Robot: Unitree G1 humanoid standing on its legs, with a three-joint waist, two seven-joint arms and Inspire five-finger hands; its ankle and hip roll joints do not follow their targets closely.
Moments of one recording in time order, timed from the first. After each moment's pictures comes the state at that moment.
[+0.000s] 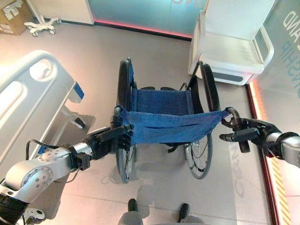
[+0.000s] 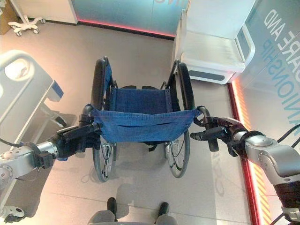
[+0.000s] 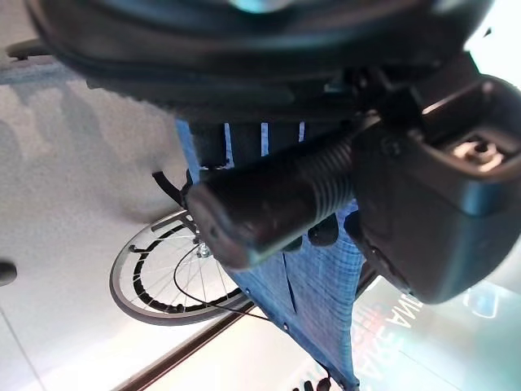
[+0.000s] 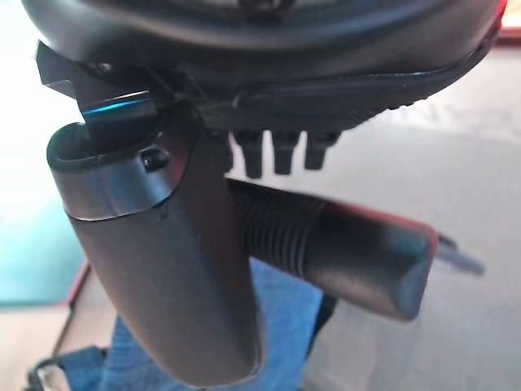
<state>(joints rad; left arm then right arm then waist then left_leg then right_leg) -0.01 1.12 -0.06 -0.27 -1.18 0.59 -0.08 -0.20 -1.04 -0.02 -0.09 0.84 0.87 0.01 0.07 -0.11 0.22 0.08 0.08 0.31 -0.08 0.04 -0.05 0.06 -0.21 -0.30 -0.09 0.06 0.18</state>
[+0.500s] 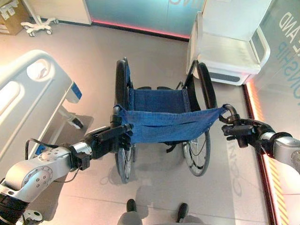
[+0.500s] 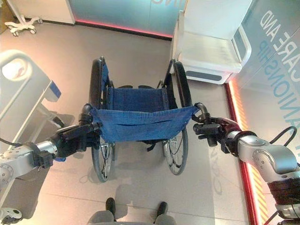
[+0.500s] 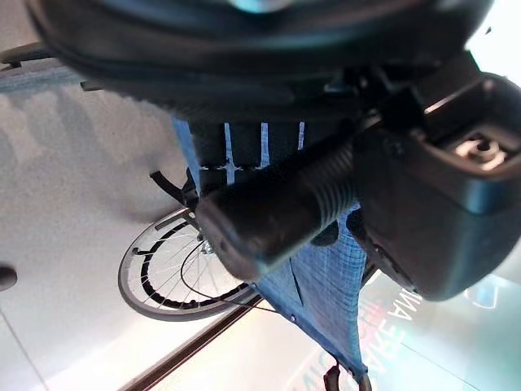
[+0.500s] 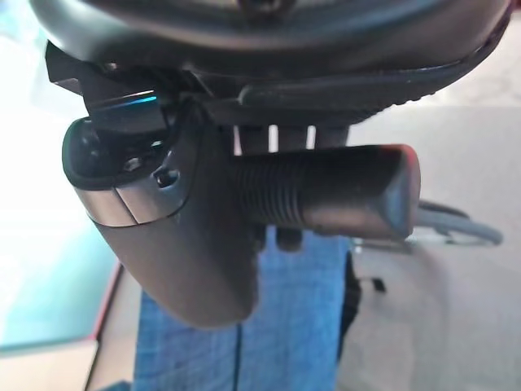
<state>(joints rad) -0.01 1.12 -0.06 -0.27 -1.15 0.59 -0.10 -0.23 -1.01 0.02 -0.10 0.92 0.81 -0.17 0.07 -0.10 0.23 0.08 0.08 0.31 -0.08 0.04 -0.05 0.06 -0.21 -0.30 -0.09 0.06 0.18</state>
